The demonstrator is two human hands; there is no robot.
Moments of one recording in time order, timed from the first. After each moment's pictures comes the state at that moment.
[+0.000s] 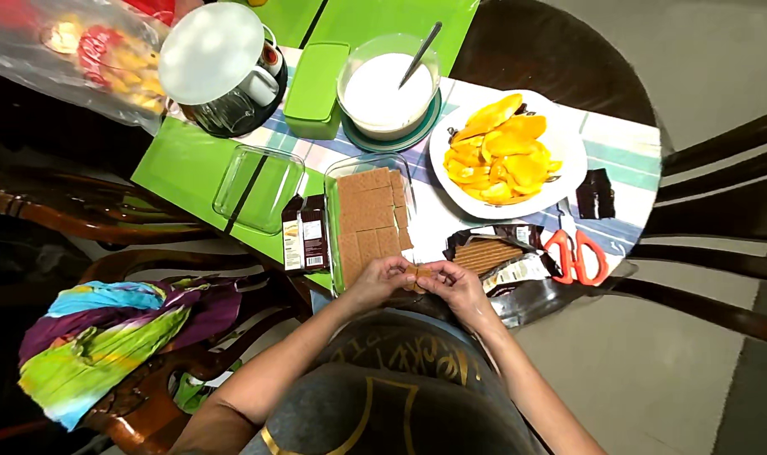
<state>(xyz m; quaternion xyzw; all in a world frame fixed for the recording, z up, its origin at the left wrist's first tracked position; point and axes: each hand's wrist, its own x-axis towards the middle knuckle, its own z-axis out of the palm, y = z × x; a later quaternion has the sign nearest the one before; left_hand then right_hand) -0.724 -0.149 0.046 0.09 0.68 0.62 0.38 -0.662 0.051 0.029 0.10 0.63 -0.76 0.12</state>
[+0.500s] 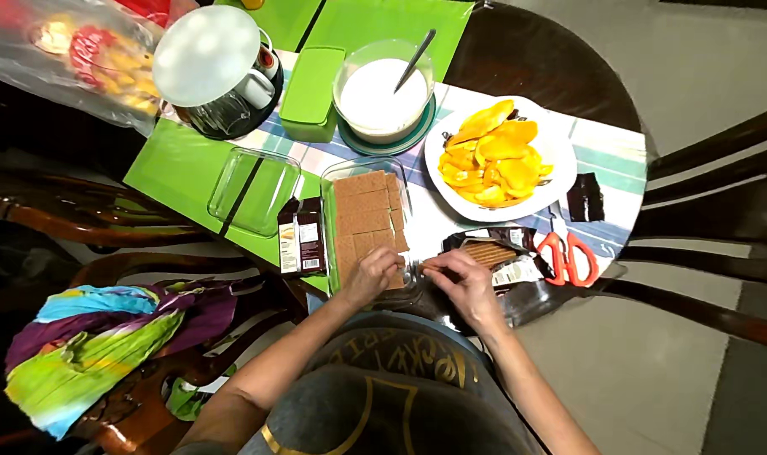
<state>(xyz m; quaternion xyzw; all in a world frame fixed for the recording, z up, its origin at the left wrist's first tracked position) -0.732 -0.158 -0.025 0.34 0.85 0.40 0.00 -0.671 0.069 0.017 -0.02 0.86 -0.51 -0.05</state>
